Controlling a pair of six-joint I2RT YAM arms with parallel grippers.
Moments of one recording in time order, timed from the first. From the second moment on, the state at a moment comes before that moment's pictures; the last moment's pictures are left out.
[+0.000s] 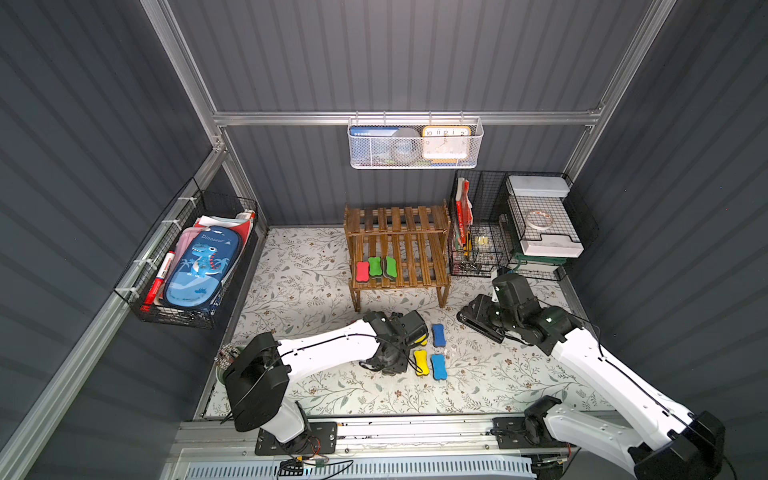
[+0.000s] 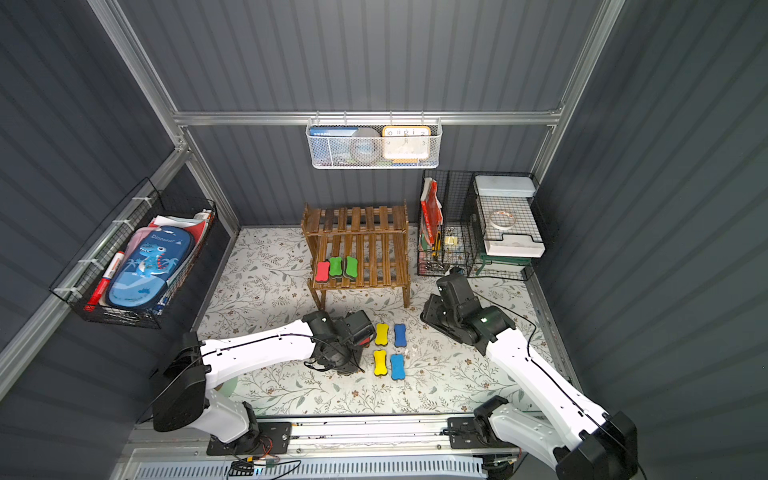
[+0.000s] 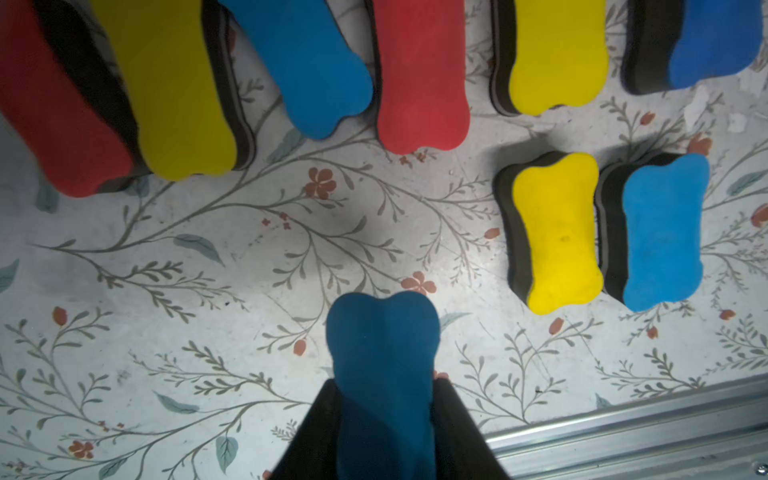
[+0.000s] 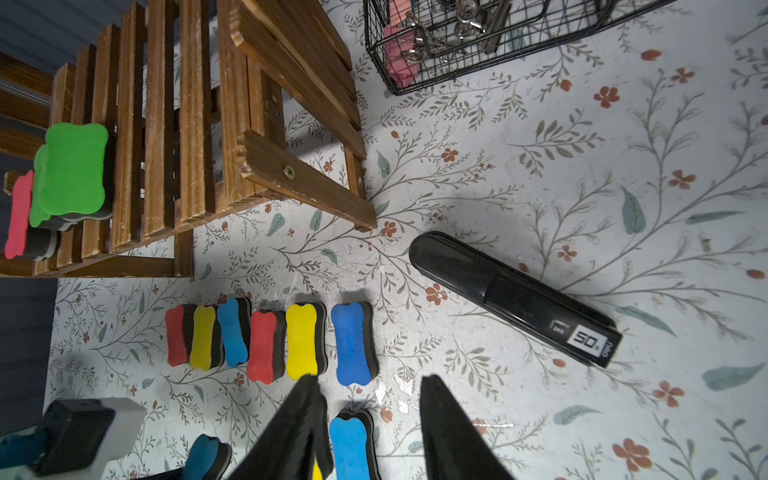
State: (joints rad) left arm -1.06 1.59 1.09 -0.93 -0.06 -0.75; right arm 0.47 1.04 0.88 -0.67 0.07 0.70
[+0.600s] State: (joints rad) left arm -1.07 1.77 1.14 -0.84 -0.05 -0.75; right arm 0.42 1.04 0.92 -0.70 0.07 0.68
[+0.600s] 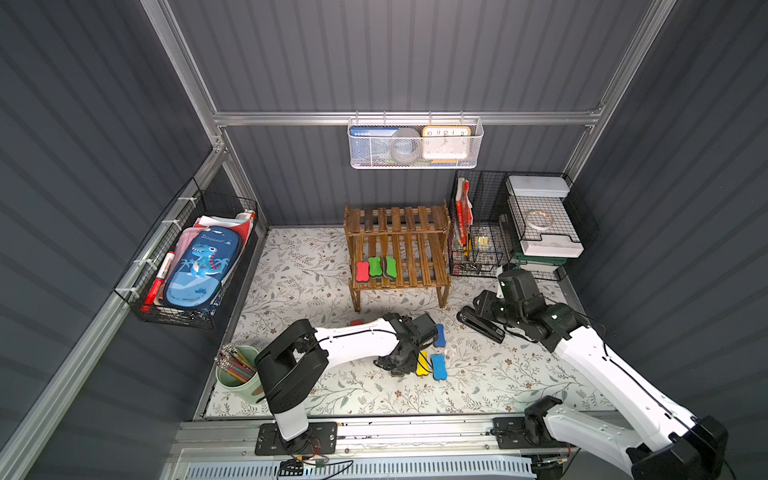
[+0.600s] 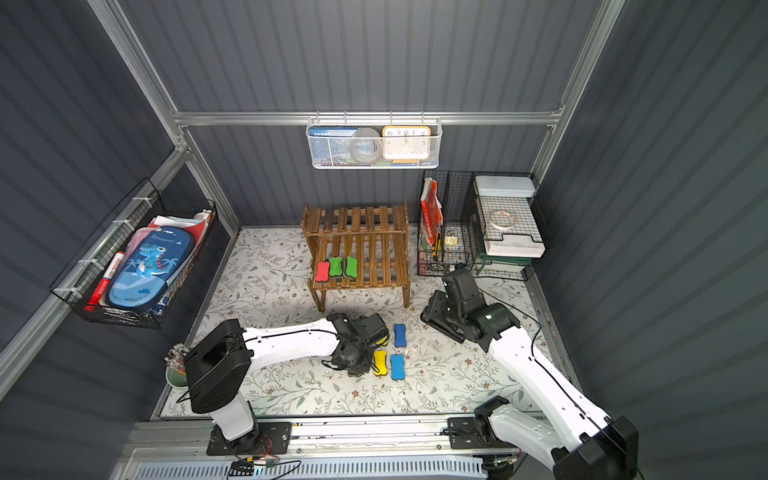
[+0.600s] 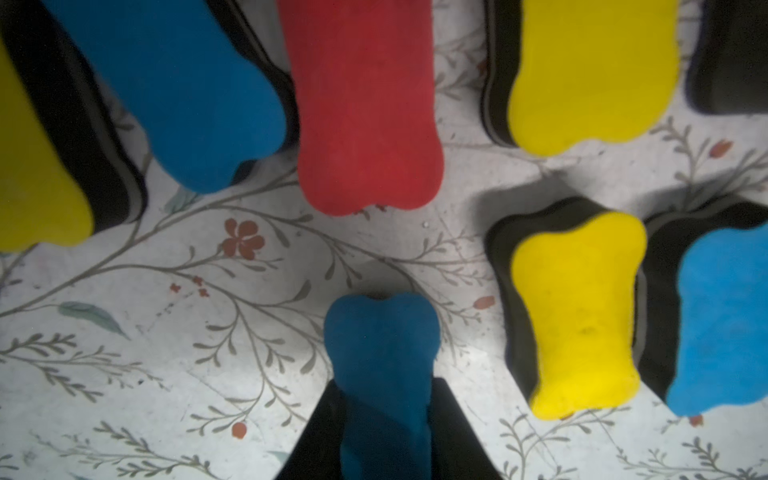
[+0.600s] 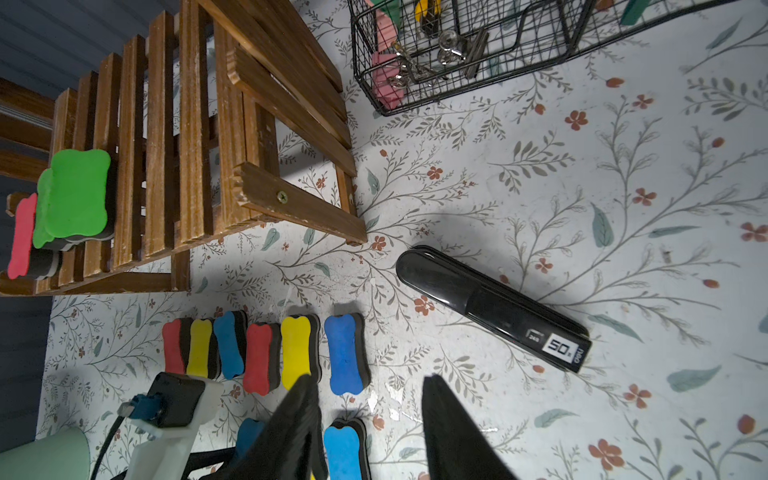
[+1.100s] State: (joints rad) left arm -1.07 1.84 1.20 -0.83 -0.06 -0.73; right arm 0.41 1.03 0.92 -0.70 0.07 0.67
